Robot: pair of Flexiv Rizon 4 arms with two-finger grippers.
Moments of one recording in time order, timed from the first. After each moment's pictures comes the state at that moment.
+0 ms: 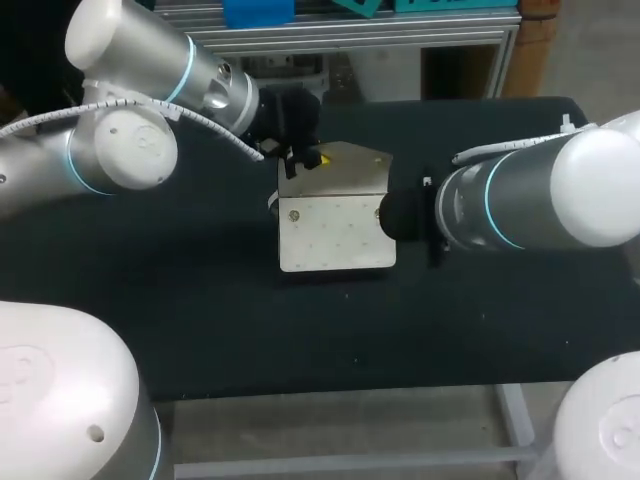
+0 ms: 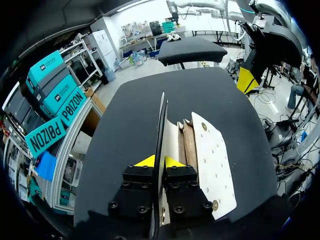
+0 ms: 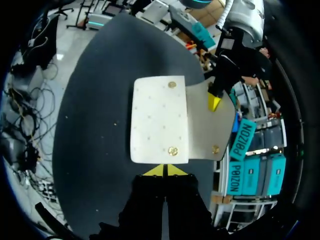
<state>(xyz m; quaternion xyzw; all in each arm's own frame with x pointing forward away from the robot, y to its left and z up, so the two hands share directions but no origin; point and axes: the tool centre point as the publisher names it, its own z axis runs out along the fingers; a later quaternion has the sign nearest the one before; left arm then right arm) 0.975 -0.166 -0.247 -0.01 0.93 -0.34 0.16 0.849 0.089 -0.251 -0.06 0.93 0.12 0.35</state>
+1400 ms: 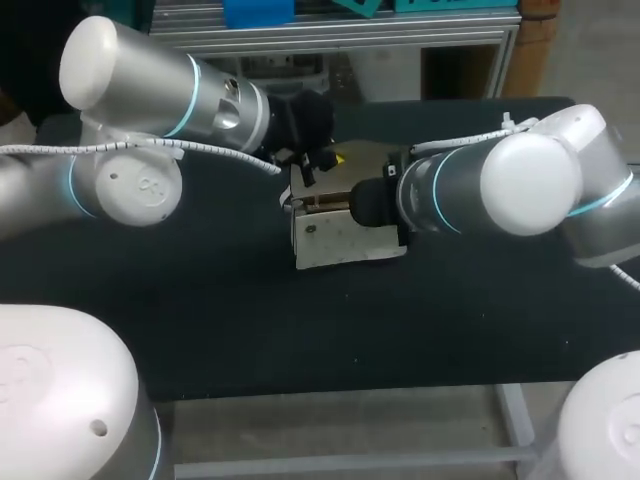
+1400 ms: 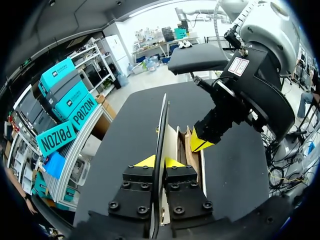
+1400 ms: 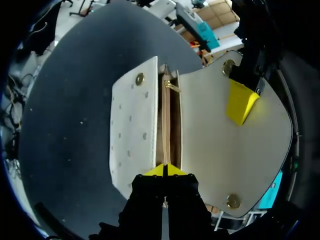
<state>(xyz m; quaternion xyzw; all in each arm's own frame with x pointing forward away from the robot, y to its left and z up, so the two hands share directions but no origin) 0.943 -0.186 -0.215 -0.04 0.91 -0.37 0.20 0.921 0.121 -0.288 -0.10 0.92 0.10 0.37</state>
